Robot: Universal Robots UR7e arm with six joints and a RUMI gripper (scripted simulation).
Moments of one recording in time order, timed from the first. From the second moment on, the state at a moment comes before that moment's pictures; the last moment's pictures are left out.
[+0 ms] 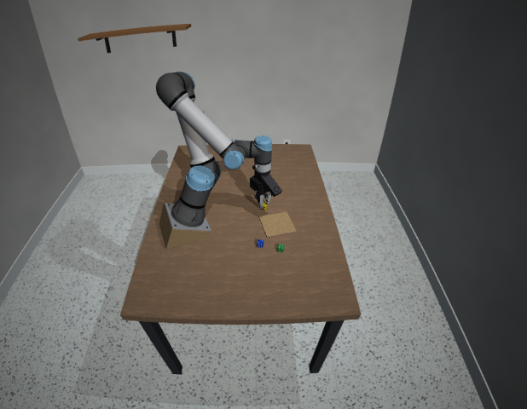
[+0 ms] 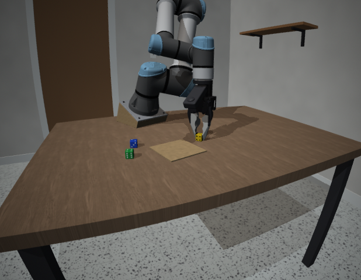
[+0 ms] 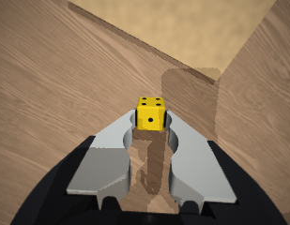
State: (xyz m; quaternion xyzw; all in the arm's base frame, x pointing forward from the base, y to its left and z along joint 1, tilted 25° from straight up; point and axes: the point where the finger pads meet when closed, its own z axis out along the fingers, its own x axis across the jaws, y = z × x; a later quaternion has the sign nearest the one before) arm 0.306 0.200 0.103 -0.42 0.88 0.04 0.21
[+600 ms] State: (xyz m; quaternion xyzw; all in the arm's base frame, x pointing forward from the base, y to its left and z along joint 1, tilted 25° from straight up) arm 0.301 0.197 0.116 -0.42 0.88 0.03 0.21
